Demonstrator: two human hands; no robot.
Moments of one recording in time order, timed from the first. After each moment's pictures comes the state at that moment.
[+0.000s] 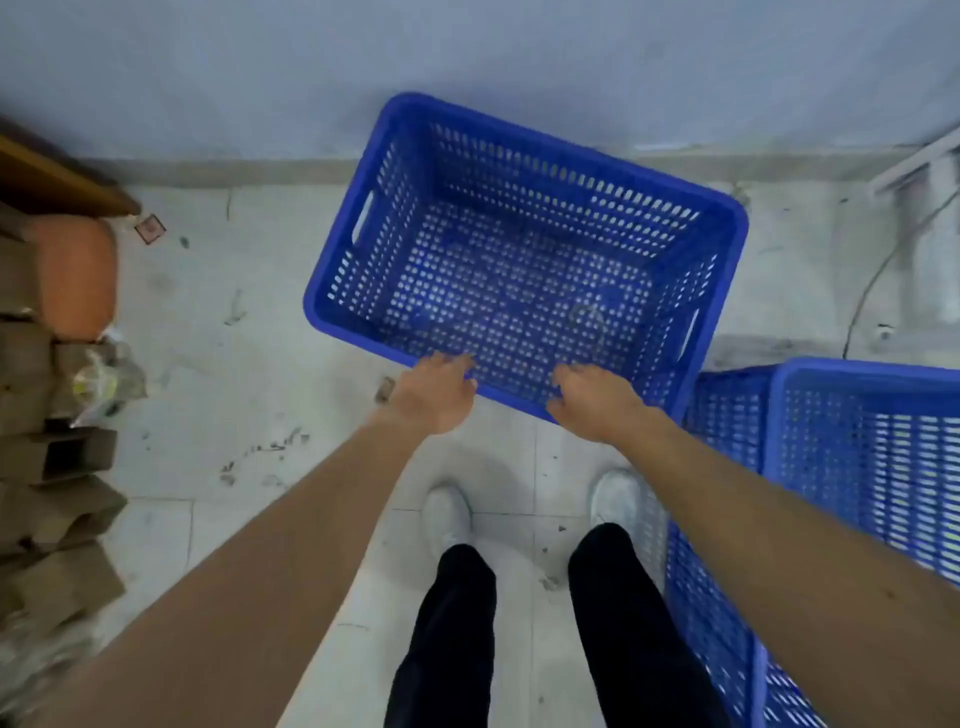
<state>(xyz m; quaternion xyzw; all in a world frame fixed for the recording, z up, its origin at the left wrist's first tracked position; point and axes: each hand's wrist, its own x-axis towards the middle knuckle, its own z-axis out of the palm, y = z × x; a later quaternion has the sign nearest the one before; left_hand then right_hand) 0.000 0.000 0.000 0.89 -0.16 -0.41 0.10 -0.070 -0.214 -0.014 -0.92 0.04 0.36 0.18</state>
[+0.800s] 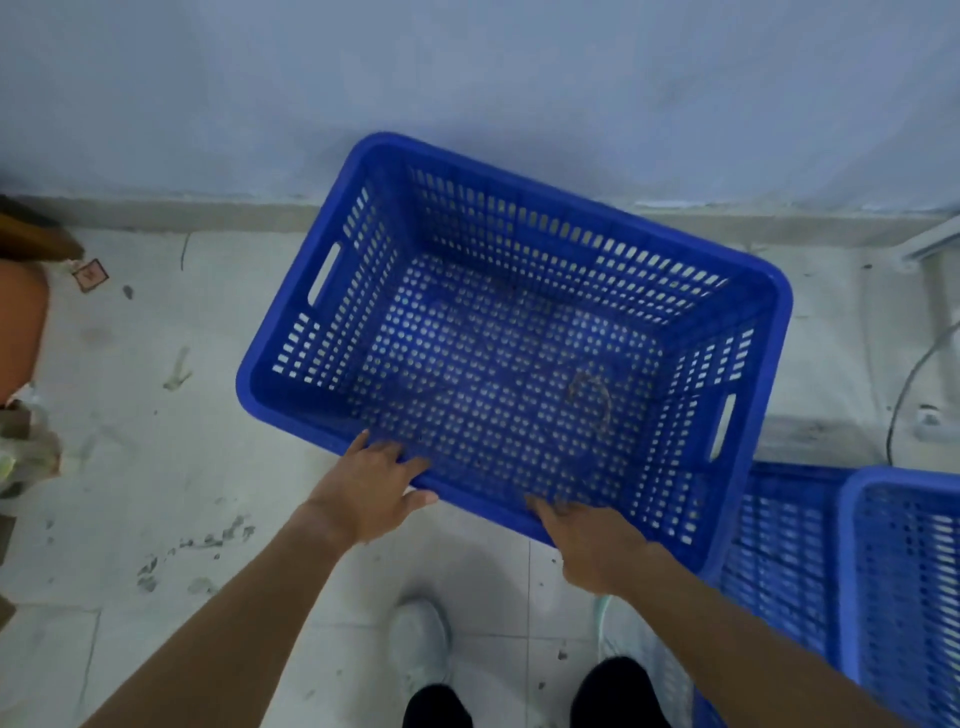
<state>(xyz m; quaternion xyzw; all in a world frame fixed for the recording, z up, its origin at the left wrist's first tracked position) 0.037 0.045 -0.114 0.87 -0.33 -0.36 -0.07 -0.084 -0.221 -0.135 -0.89 -0.12 0.43 0.11</state>
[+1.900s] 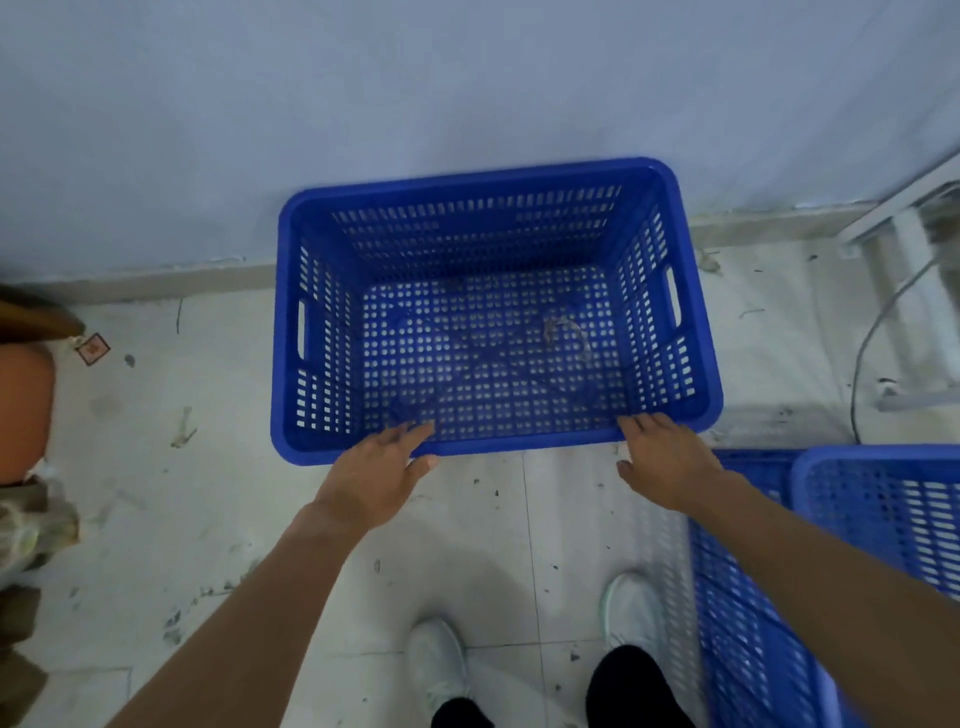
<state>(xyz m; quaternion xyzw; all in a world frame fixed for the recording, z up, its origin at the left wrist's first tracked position) 0.073 0.004 -0.063 0.92 -0.20 -0.35 0.06 -0.035 -0.330 -0.084 -0.94 0.06 0.33 0.03</state>
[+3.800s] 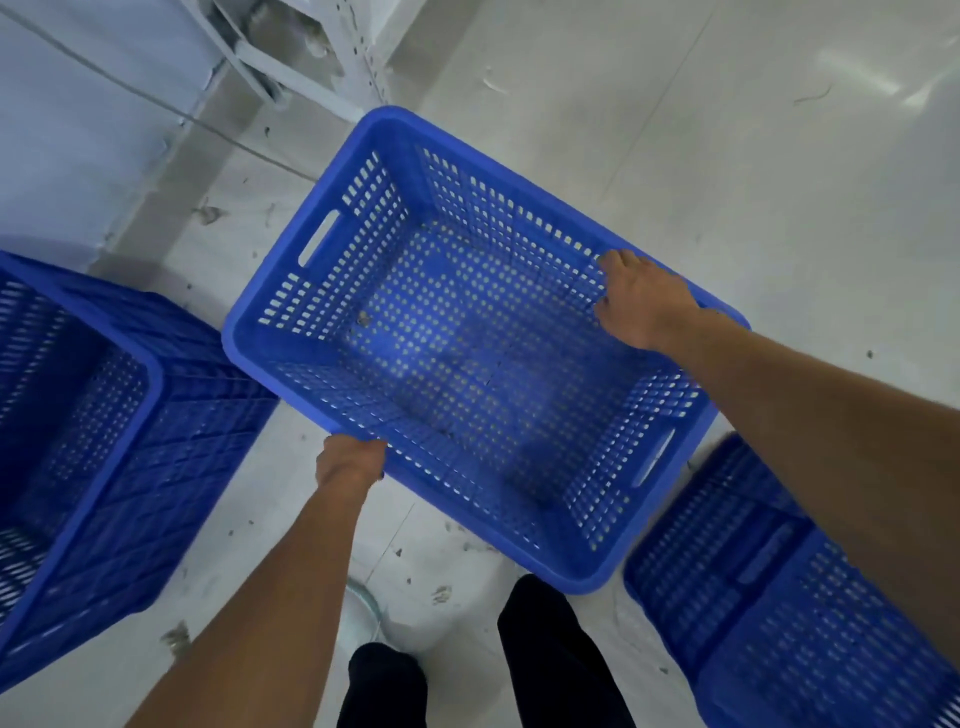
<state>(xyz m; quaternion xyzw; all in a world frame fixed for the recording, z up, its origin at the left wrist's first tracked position) -0.323 -0.385 -0.097 0.90 -0.03 -0.43 0.04 -0.609 -0.623 -0.056 -0.80 0.54 0.15 0.22</state>
